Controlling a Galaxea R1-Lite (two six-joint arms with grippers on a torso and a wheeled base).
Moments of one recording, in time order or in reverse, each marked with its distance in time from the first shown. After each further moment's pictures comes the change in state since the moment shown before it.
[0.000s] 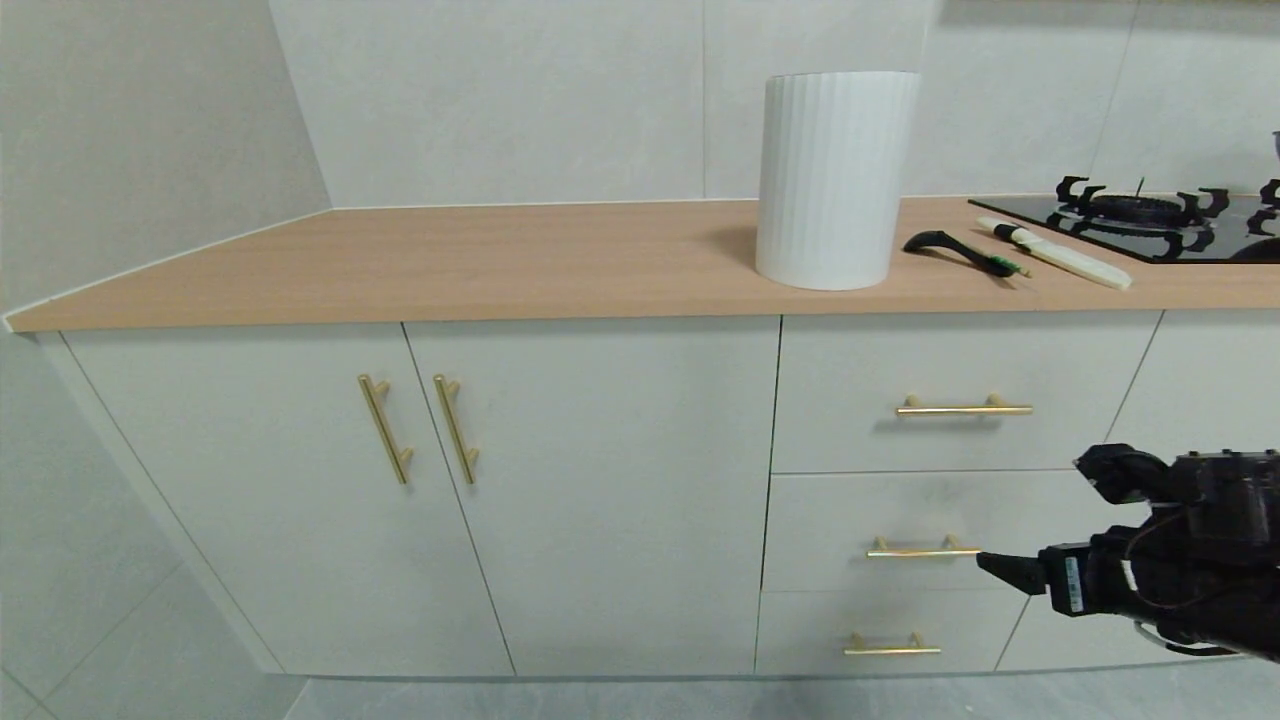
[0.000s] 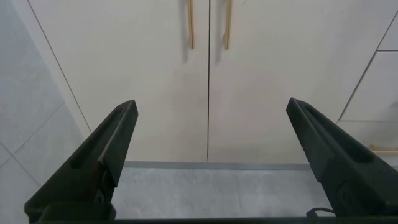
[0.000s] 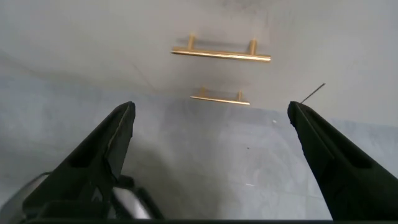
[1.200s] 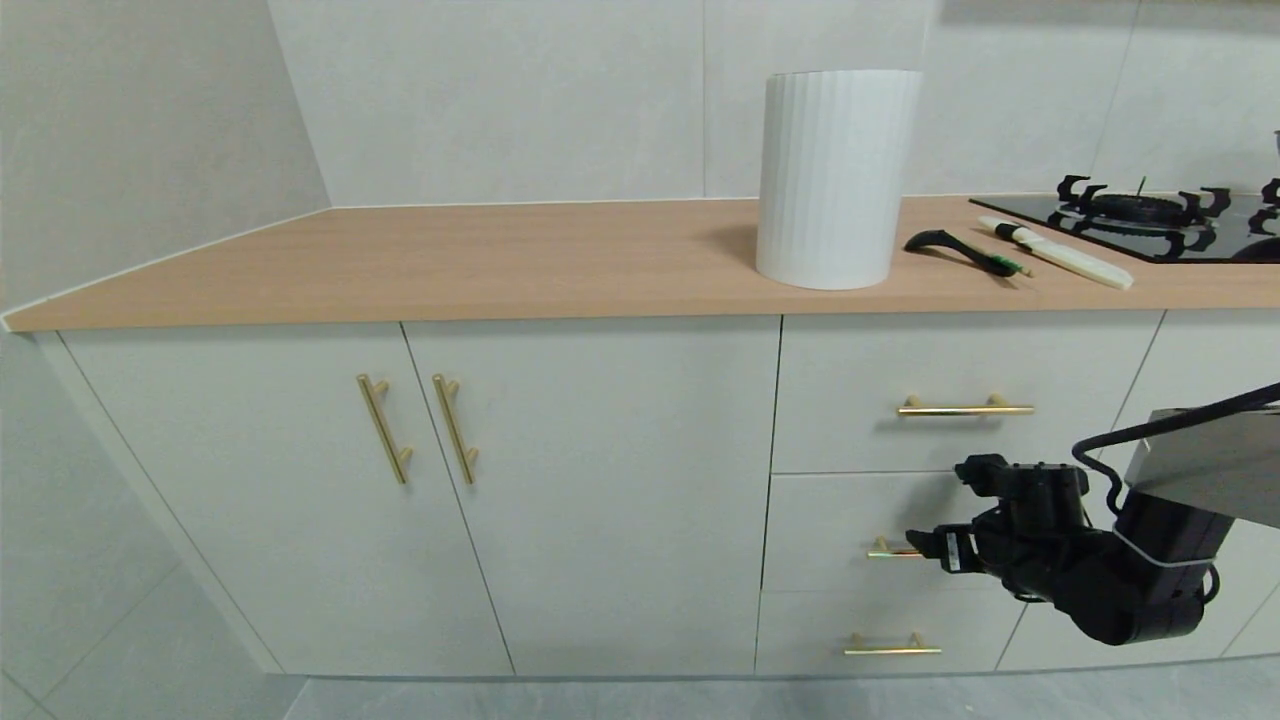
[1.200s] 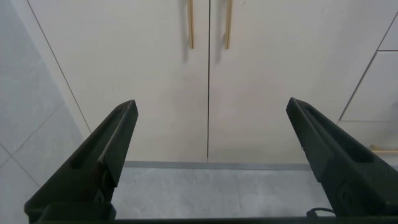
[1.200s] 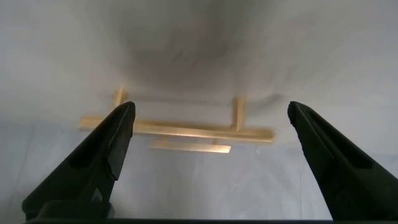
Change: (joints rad) left arm 0.000 0.000 0.000 0.000 0.000 -0.001; right arm 0.019 0.622 -0.357 -0.299 -0.161 0.000
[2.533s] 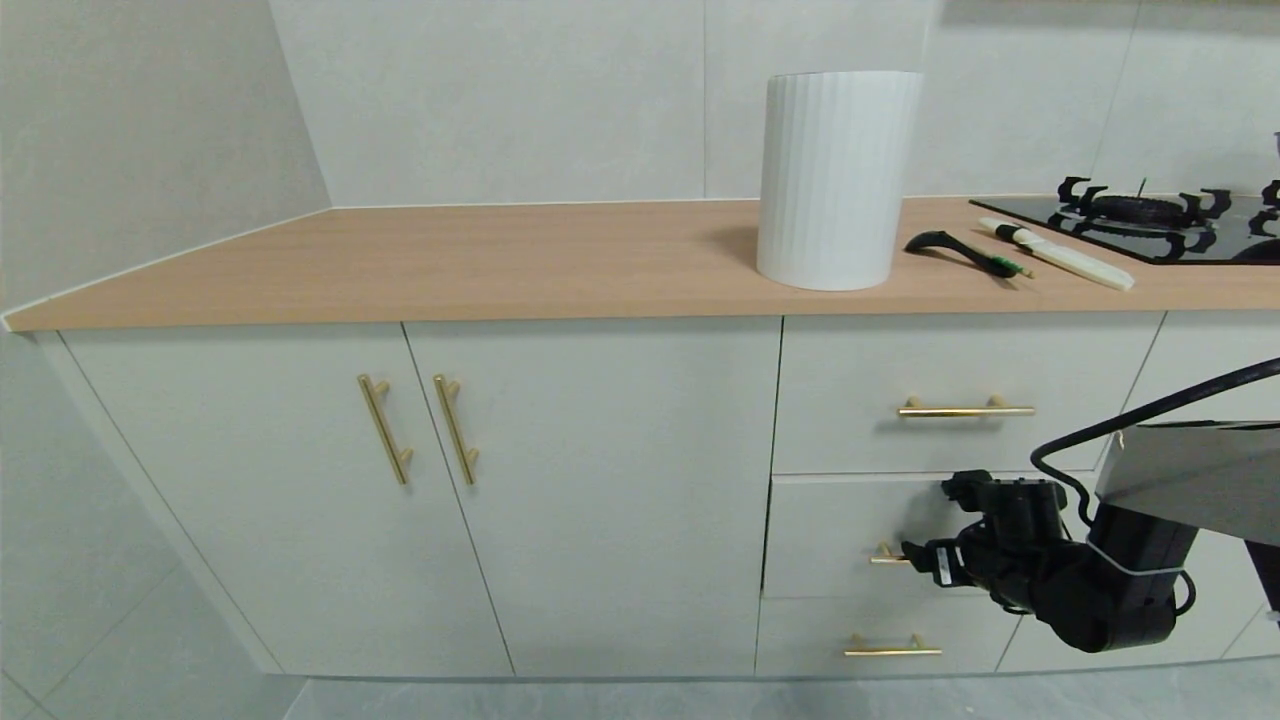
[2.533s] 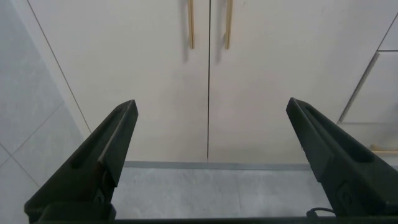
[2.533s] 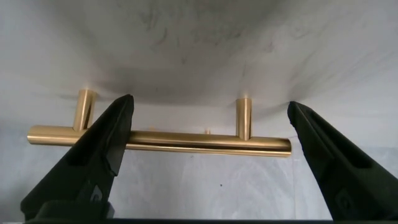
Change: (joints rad) left arm 0.000 0.000 0.000 0.000 0.000 0.000; right arm 0.003 0.086 -0.031 0.017 -0.050 -0.033
